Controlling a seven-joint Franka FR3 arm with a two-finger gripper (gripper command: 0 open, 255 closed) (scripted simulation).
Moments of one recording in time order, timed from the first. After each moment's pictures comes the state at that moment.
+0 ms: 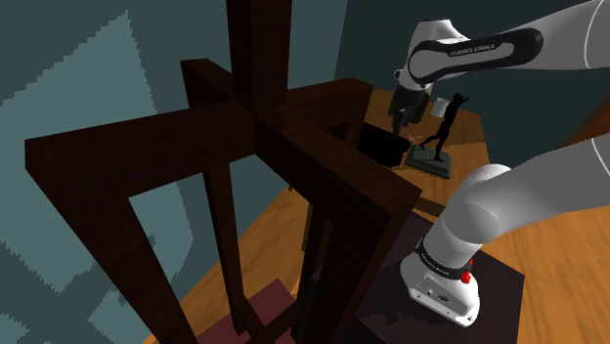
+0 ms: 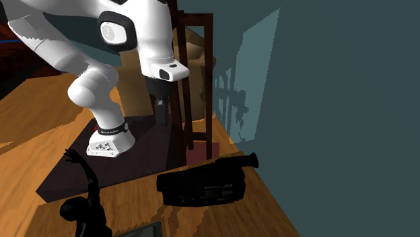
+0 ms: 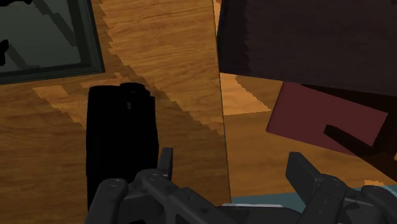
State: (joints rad) arm -0.08 -0.61 -0.50 -2.53 -0.40 1.96 -0.42
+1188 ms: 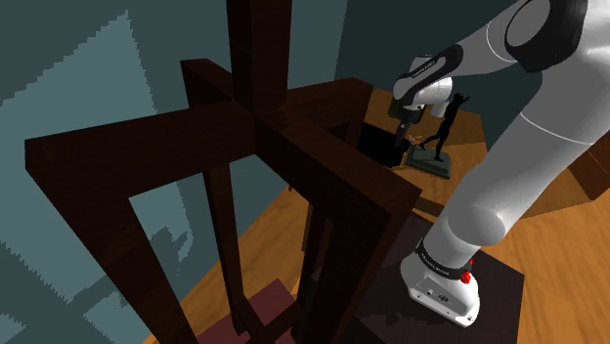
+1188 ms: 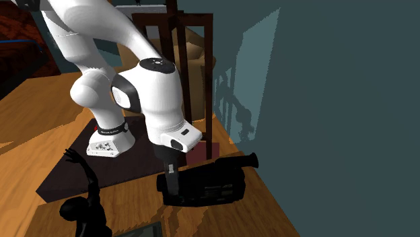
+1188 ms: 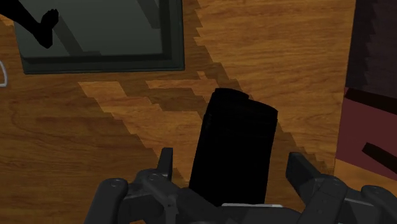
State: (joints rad) arm 0.02 -0.08 -0.87 -2.39 -0.20 2.38 -0.87
